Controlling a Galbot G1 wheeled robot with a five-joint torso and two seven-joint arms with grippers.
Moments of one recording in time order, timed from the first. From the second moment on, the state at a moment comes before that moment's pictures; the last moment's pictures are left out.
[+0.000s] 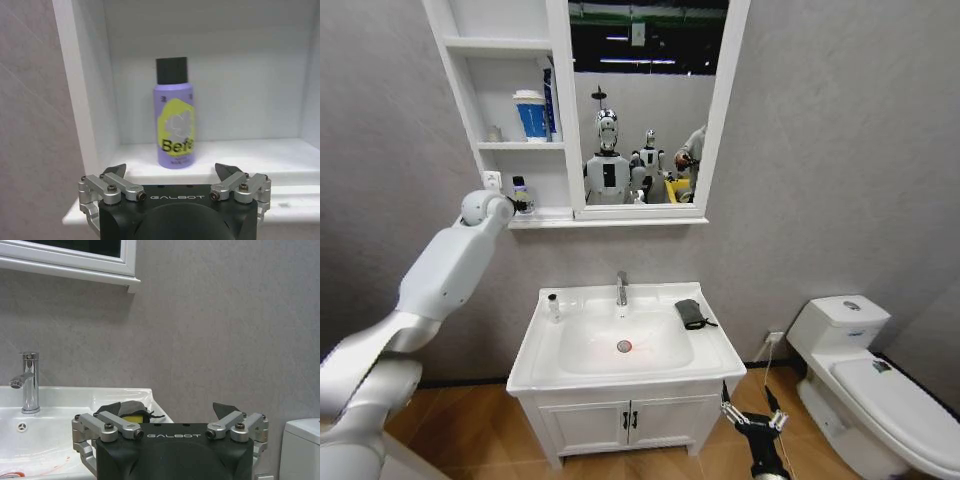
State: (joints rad) left arm 0.09 -0.85 0.01 -1.41 -1.01 0.67 -0.42; right arm -1.87 1.45 0.58 2.02 0.06 0.36 0.22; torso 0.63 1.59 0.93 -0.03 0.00
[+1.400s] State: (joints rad) left arm 0.73 -1.07 -0.11 -1.25 -0.55 0.15 -0.08; right arm -1.92 1.46 0.60 2.02 0.05 0.39 0.23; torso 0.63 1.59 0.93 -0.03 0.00
